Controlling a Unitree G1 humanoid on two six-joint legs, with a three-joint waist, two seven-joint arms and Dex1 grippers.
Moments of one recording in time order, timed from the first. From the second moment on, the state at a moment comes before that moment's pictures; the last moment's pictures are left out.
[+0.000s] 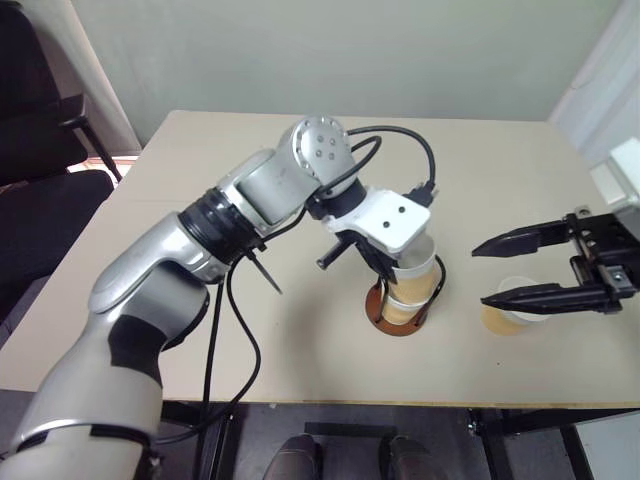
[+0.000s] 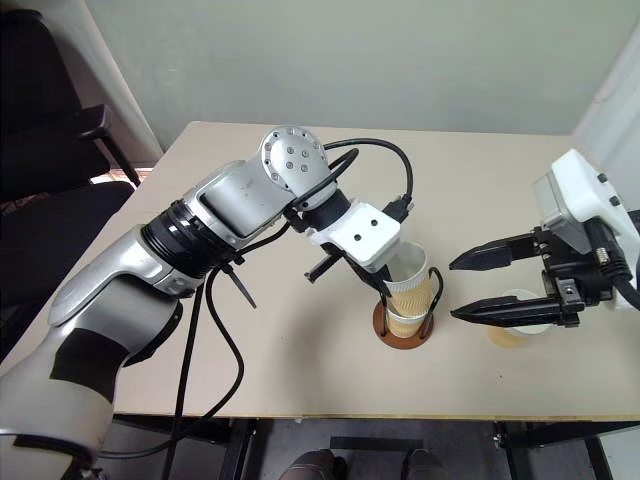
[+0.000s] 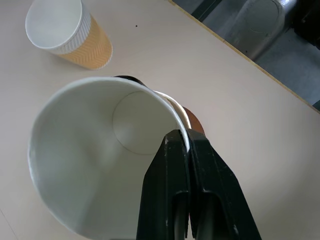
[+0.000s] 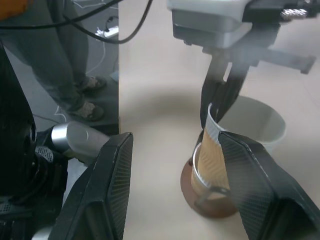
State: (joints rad) left arm -1.44 0.55 -0.80 0.28 -0.27 0.09 -1.58; right arm -0.53 -1.34 -0.35 -0.51 1.03 0.97 1.24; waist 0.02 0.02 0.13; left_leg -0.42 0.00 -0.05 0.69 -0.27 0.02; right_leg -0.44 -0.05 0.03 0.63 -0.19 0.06
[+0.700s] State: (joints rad) left arm -1.44 0.55 -0.80 0.29 -0.28 0.06 -1.58; right arm -0.40 -1.43 -0.41 -0.45 0.88 0.90 1.30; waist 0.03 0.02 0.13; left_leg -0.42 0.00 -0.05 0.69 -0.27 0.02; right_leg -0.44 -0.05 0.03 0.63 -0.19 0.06
